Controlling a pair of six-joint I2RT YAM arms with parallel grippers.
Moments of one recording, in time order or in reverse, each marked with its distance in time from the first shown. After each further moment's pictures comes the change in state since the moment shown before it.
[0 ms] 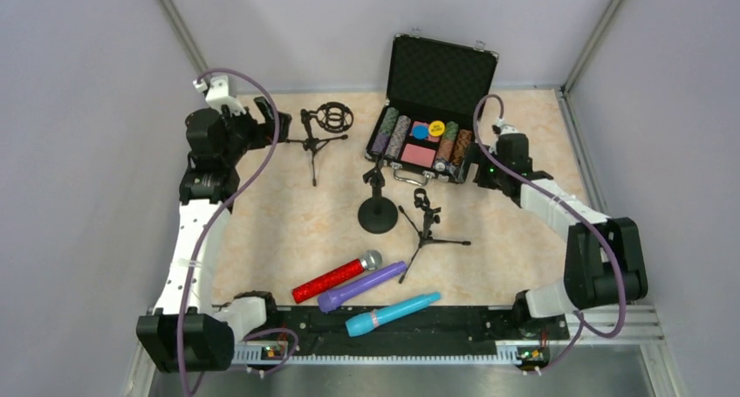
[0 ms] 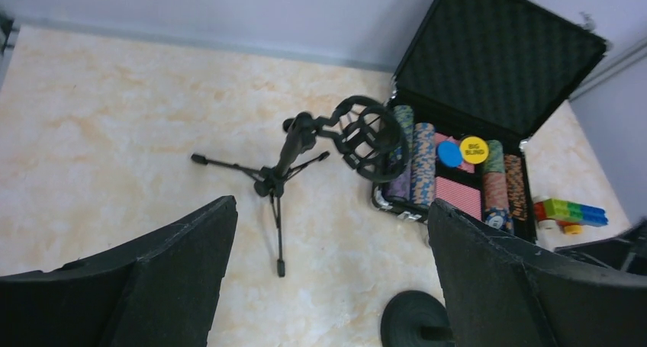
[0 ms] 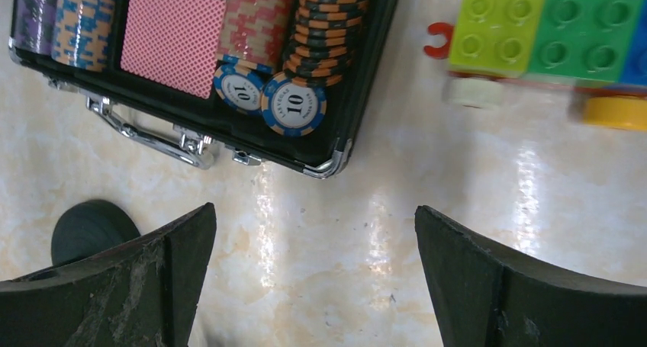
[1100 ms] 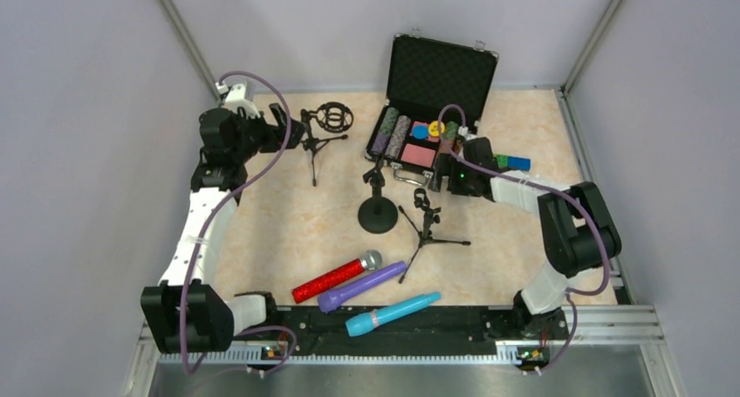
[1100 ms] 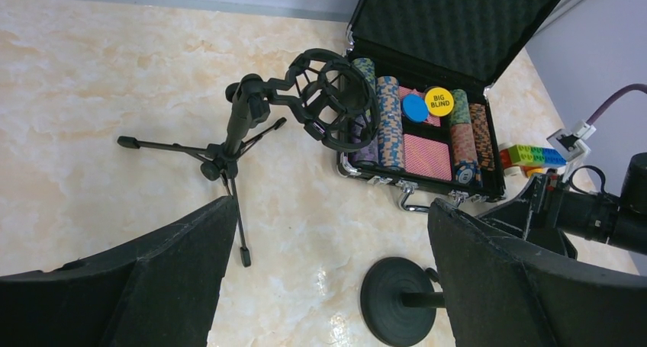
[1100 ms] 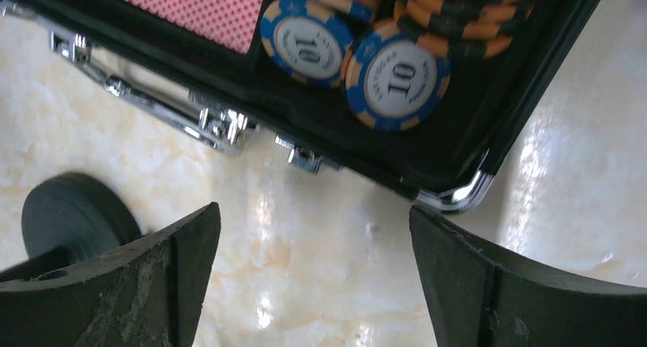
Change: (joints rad) left arm 0.000 0.106 -0.032 0.092 0.211 -0.003; right arm 0.179 0.246 0.060 0.032 -0.005 0.038
